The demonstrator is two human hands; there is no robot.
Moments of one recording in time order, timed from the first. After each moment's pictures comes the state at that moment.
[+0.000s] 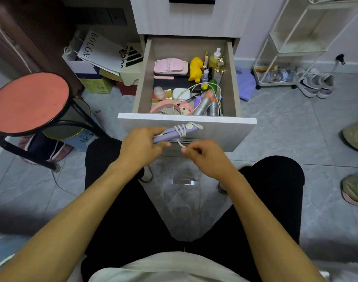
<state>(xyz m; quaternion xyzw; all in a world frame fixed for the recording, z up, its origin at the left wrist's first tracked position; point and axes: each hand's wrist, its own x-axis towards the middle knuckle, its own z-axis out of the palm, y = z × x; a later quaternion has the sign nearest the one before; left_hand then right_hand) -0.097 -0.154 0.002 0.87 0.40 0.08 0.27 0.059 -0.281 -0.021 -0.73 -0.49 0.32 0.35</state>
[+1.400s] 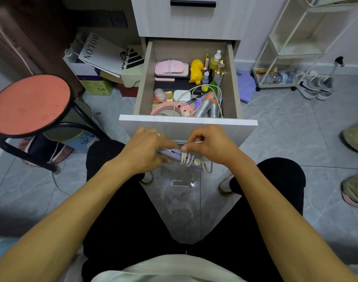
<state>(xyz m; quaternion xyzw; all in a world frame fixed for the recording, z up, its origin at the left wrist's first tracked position) -0.101 -0.149 0.009 0.96 0.22 0.01 0.19 0.085 -0.258 -0.002 -0.71 -0.54 0.33 0.31</state>
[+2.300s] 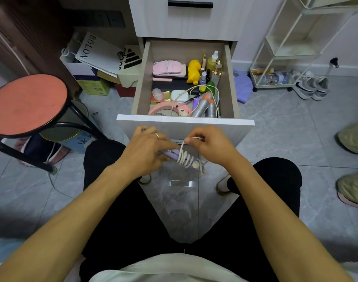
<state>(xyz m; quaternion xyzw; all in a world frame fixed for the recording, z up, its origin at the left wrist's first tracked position) -0.103 -0.153 -0.013 0.97 0.18 0.12 0.14 0.087 -0.261 -0.010 -0.73 -0.54 0.29 0.31</state>
